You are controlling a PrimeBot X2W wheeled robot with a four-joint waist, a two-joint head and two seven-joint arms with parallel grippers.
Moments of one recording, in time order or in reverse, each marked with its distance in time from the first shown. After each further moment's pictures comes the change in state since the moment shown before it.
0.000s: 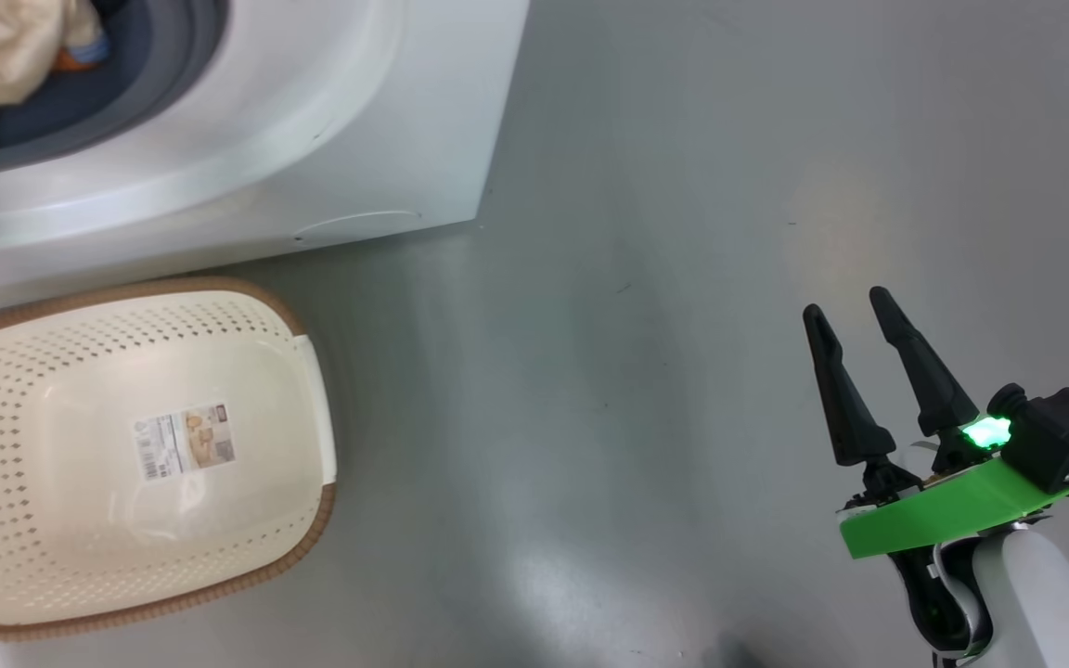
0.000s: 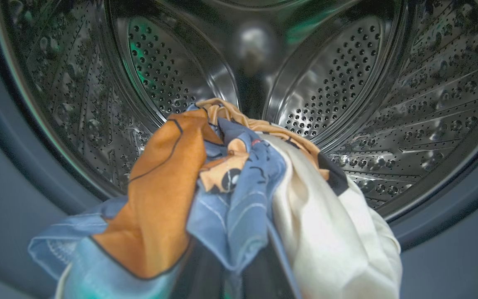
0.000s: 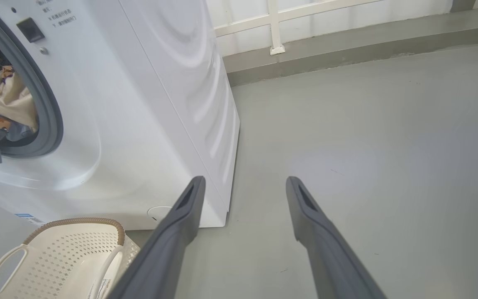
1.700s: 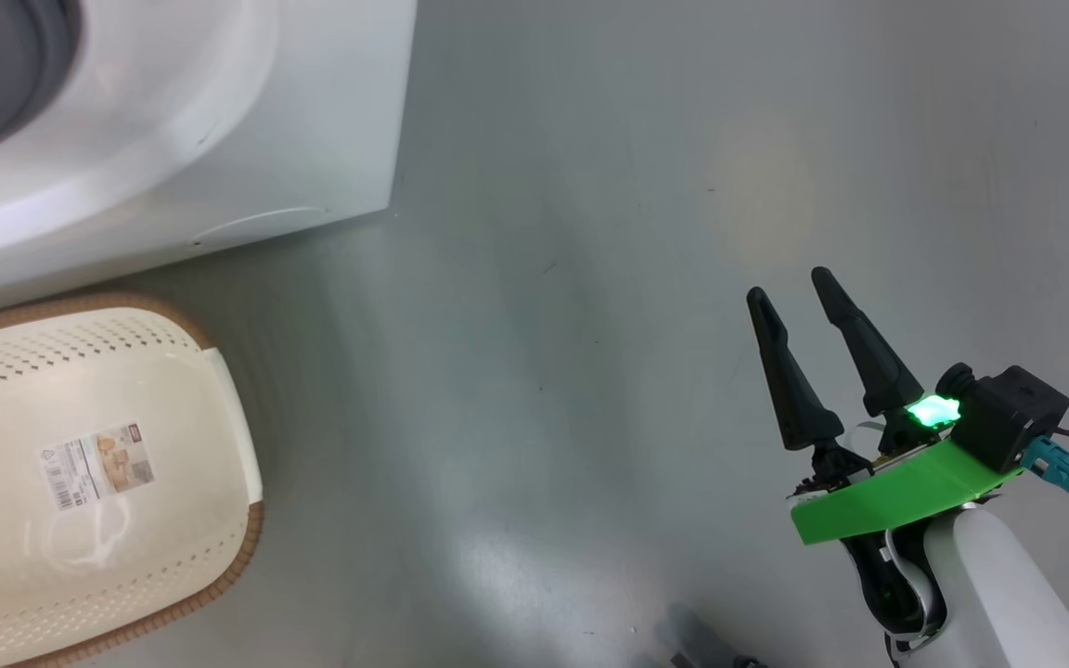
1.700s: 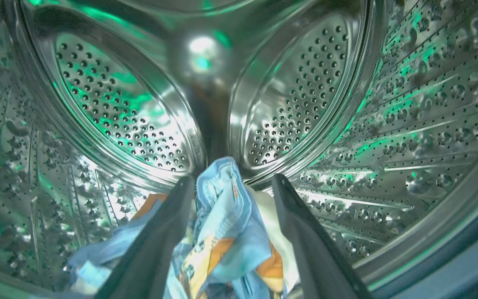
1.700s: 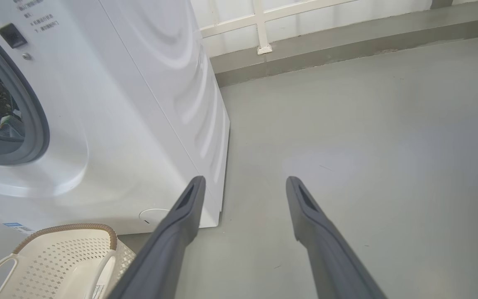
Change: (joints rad) left arm -0.246 0.064 -0.040 0.140 0.100 0.000 0.000; right arm -0.056 0.051 0.060 0.017 0.009 0.000 0.000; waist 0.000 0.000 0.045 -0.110
